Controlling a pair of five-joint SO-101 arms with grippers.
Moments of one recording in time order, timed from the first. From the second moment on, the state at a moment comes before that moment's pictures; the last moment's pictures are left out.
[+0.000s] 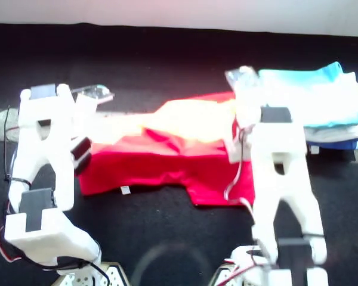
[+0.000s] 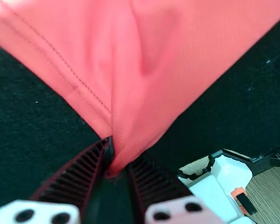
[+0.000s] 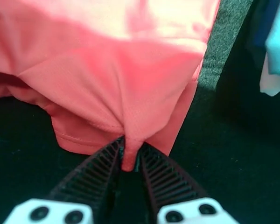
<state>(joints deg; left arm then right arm) -16.7 6.7 11.1 93.3 -43.5 -7.5 -17.3 21.6 80.5 15.2</state>
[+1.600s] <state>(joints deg) -20.2 6.1 4.5 87.3 -45.2 -7.4 -36.0 26.1 87.6 16.6</state>
